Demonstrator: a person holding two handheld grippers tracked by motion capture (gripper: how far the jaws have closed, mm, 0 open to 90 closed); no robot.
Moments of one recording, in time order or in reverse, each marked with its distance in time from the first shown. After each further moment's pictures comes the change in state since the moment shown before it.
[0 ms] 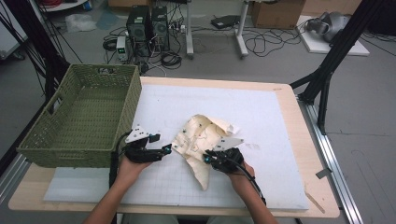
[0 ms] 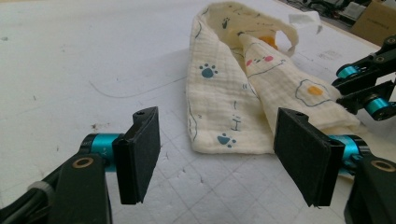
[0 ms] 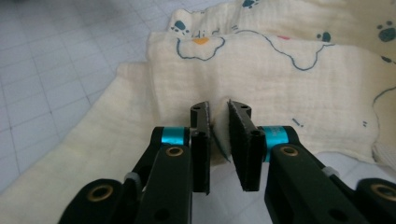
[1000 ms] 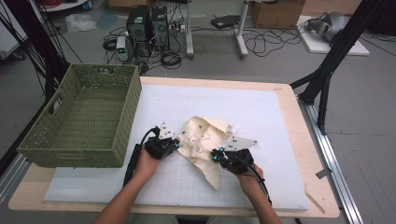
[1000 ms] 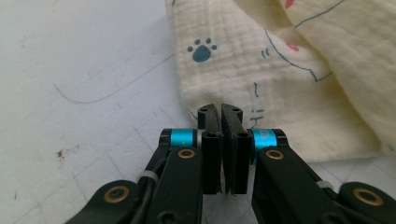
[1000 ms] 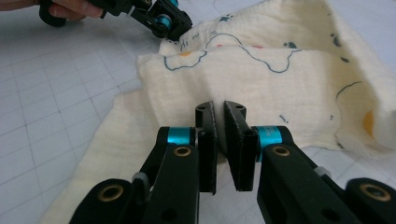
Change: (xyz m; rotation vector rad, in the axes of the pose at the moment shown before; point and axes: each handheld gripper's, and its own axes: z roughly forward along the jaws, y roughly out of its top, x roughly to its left) left arm -0.020 0.011 0.057 0.244 0.116 0.204; right arm -0.010 -0.010 -0.024 -0.072 -0.009 0.037
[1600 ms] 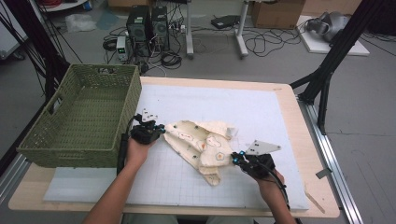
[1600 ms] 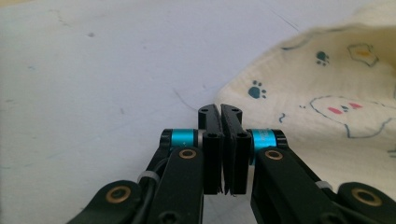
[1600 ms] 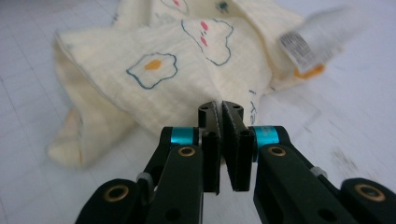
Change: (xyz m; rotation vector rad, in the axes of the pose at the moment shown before) left arm 0.055 0.006 -0.014 -0.059 0.143 -0.216; right arm -0.019 -0.029 -0.049 0.039 -0.091 0.055
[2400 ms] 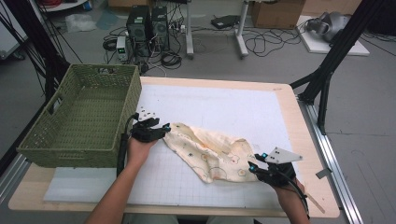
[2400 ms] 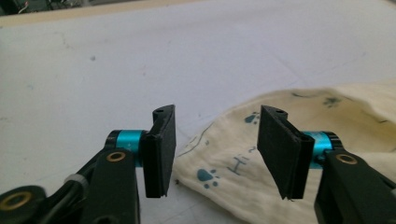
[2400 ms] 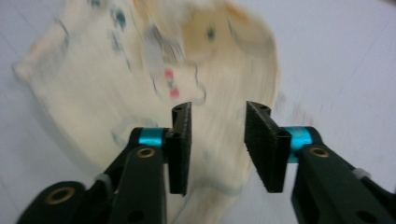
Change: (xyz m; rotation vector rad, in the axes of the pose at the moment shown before) left arm -0.001 0.002 -0.001 -0.109 -0.033 -0.048; right arm -0.011 -0.021 -0.040 -0.001 -0.120 -0.015
